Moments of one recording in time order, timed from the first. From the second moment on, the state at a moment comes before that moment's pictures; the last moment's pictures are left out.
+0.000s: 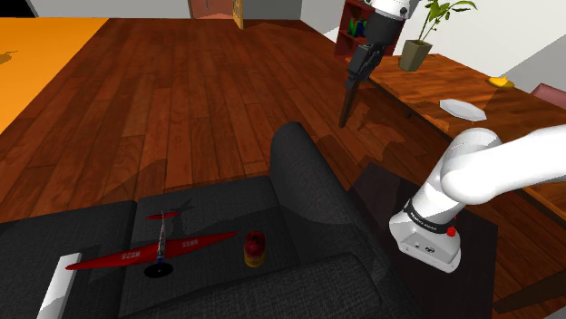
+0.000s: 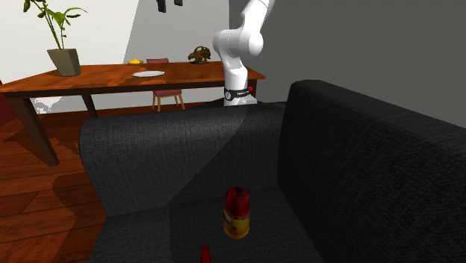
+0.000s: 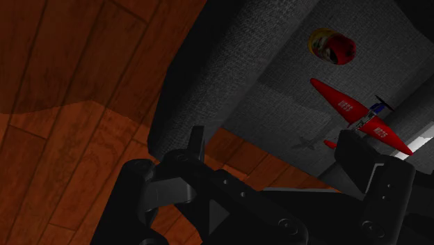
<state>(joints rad) 0.00 -0.83 0.03 -2.41 0.12 1.71 0.02</state>
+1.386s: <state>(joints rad) 0.10 -0.28 0.31 -2.40 0.15 2.10 0.16</state>
